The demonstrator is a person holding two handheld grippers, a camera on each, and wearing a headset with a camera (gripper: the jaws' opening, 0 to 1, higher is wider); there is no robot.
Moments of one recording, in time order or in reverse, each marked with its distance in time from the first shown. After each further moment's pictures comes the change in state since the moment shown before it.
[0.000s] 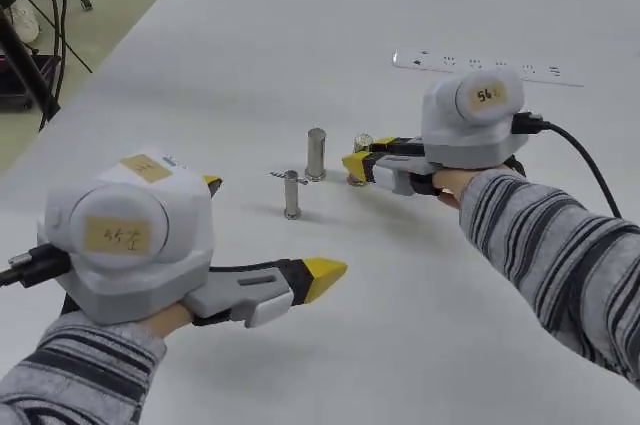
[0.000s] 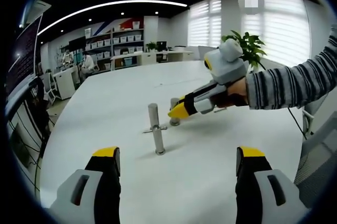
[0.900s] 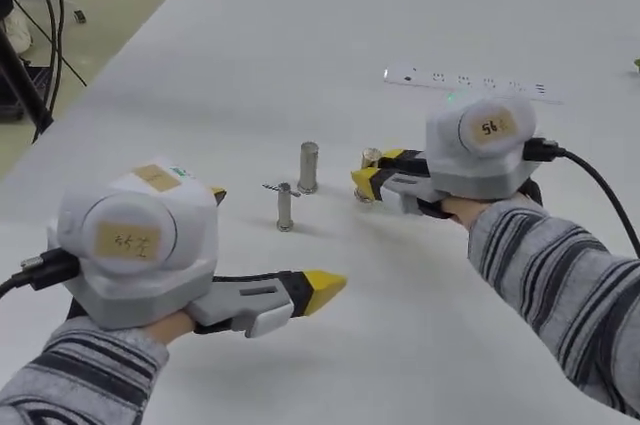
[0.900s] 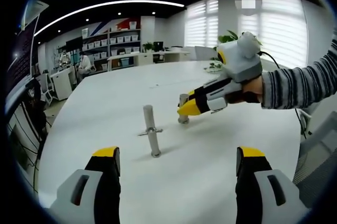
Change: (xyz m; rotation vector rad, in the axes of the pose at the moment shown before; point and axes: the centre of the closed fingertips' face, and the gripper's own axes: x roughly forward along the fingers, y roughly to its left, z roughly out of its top) left arm 0.002 -0.007 0.003 0.005 -0.004 -0.026; right arm -0.041 0.011 -0.002 -0.120 0.008 -0.066
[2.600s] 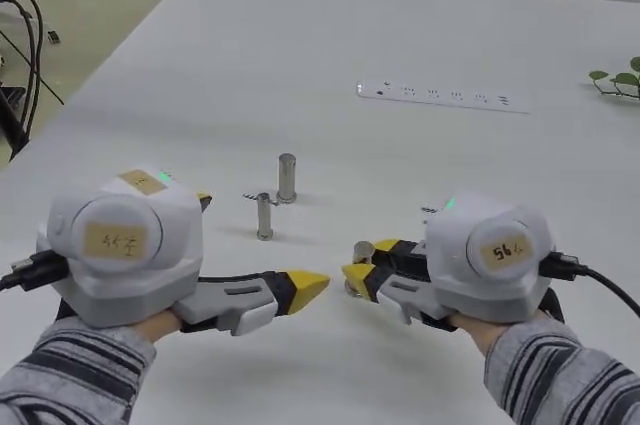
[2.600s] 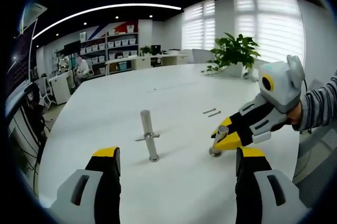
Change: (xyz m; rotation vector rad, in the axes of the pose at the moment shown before) left arm 0.000 -0.004 0.007 0.018 -0.025 -0.015; right arm -0.049 0.061 -0.050 -0.017 0.048 0.009
